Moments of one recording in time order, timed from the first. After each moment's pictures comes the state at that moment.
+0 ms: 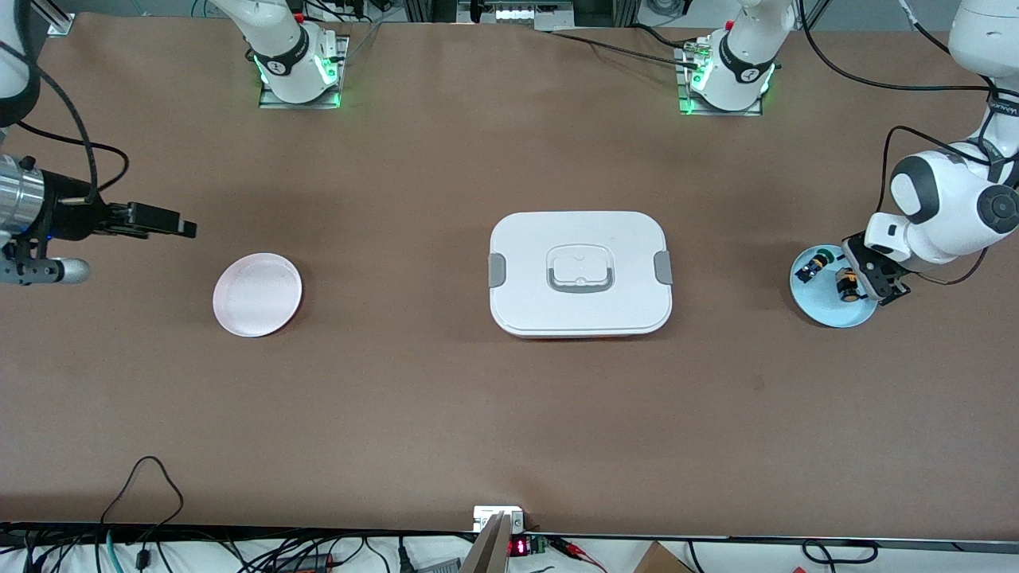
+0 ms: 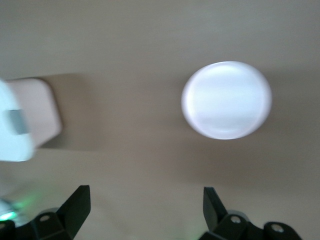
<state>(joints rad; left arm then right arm) 0.46 0.41 -0.09 -2.21 0.10 2.58 1.47 0.02 0.22 -0.10 -1.54 0.39 1.52 -0.02</state>
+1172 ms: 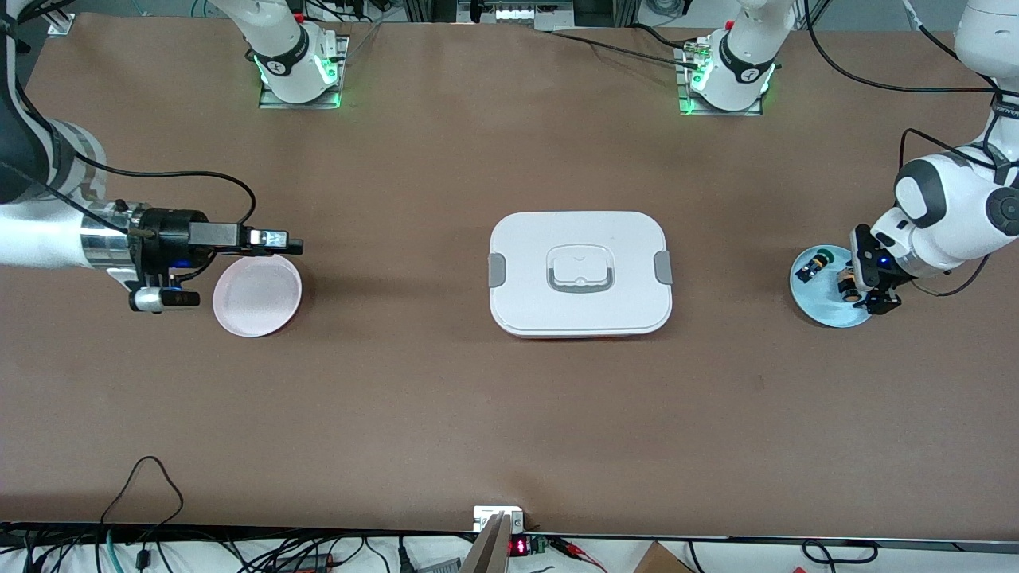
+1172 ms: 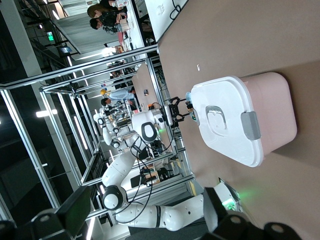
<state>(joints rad) 0.54 0.42 -0.18 -2.18 0.10 2.58 1.89 0.07 0.28 -0.10 -1.78 1.37 1.60 -0.20</state>
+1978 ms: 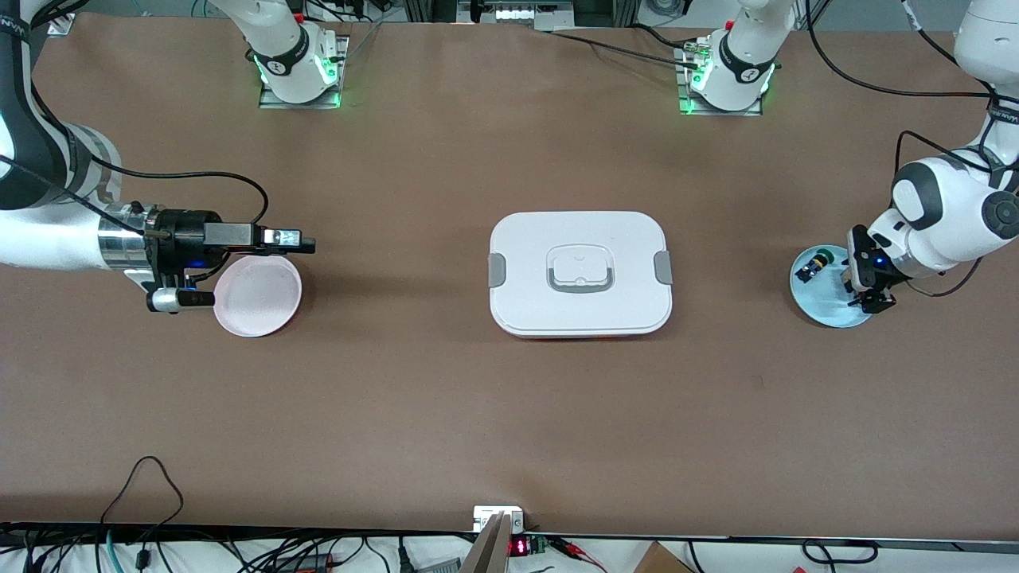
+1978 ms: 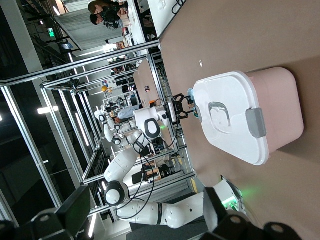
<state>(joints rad) 0.56 0.45 -0.19 -2.17 0.10 2.58 1.89 0.09 0.28 -0.10 -1.79 1.38 1.60 -0.20</state>
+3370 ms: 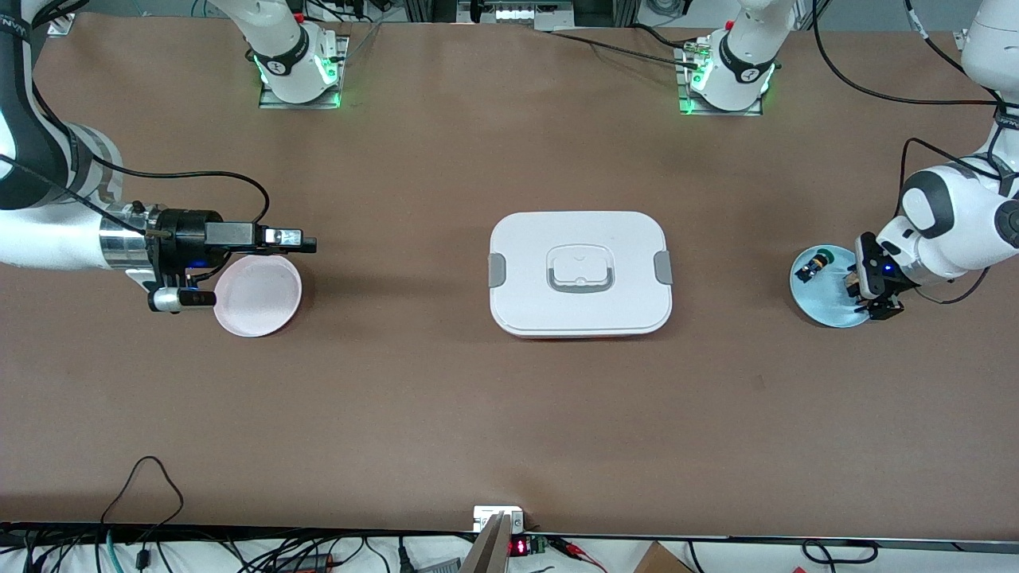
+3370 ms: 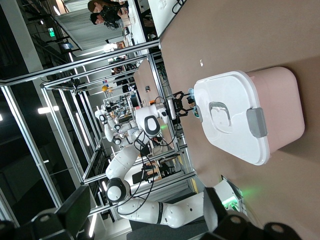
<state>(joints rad) 0.59 0.49 -0.20 -2.11 0.10 2.55 1.90 0.09 0.28 -0.10 -1.79 1.39 1.60 -0.20</state>
